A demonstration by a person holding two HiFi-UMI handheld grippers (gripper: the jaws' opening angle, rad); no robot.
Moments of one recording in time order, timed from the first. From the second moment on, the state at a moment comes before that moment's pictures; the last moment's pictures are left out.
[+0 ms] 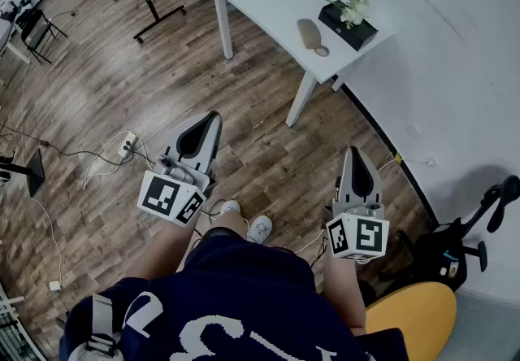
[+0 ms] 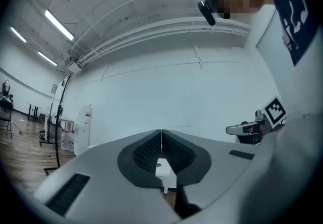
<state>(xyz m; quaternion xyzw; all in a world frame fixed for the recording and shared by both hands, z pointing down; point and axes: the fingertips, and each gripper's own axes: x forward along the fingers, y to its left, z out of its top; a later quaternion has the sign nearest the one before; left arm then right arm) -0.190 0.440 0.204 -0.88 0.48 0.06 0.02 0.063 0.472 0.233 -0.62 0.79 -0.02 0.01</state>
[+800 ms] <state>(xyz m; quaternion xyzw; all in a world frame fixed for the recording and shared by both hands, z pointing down) -0.172 0.381 0.215 -0.88 0.47 0.03 0.01 0.060 0.418 0.221 -0.60 0.80 -0.03 0.04</state>
